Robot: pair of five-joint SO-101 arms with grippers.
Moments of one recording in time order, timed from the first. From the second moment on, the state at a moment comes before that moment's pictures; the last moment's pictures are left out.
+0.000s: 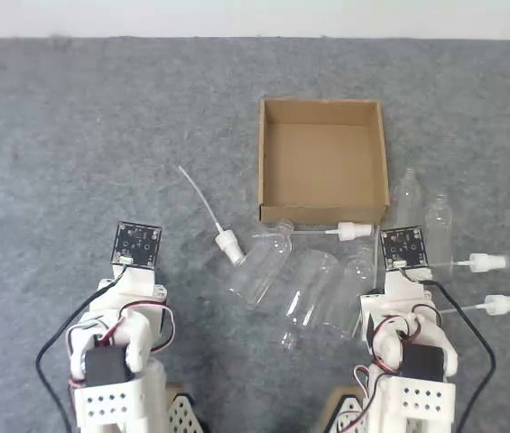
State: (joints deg) left arm -13.3 -103.4 97.0 72.6 -10.1; right arm 3.6 -97.3 95.5 66.5 12.1
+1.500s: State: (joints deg) left arm -13.3 -103.4 97.0 72.6 -10.1; right arm 2.3 -97.3 95.5 66.5 12.1
